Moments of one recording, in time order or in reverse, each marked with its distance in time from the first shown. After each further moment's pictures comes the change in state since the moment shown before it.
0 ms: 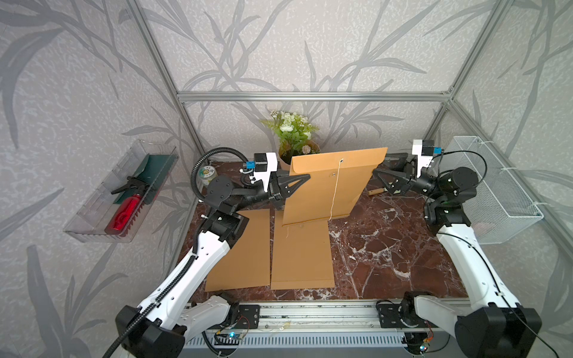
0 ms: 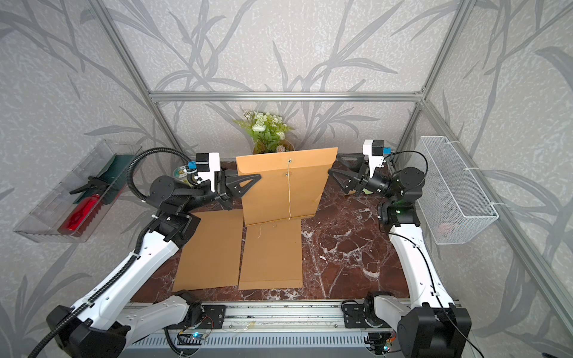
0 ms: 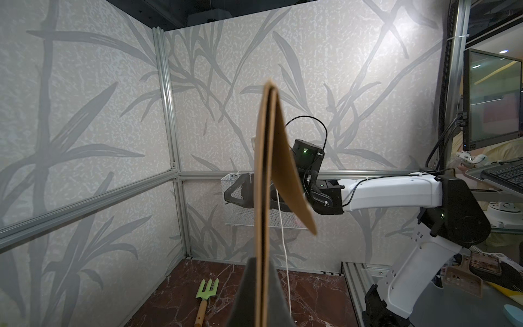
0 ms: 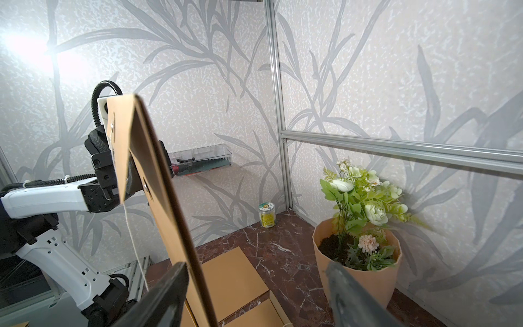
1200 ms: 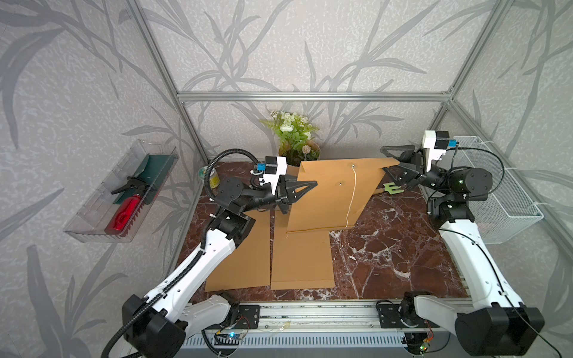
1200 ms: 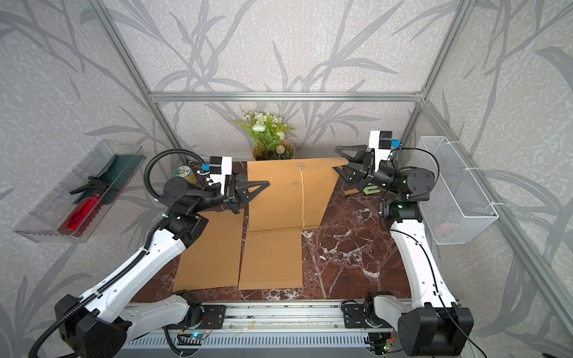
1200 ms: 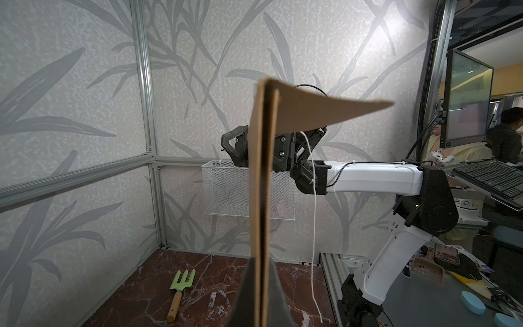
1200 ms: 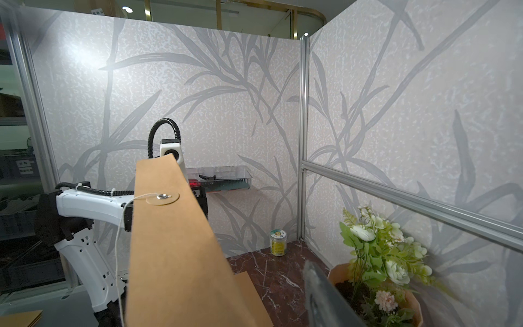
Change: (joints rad) left arm -0.047 0.040 -0.037 0.037 0.030 -0.040; right arm 0.021 0.019 0.100 0.196 -0.046 0.167
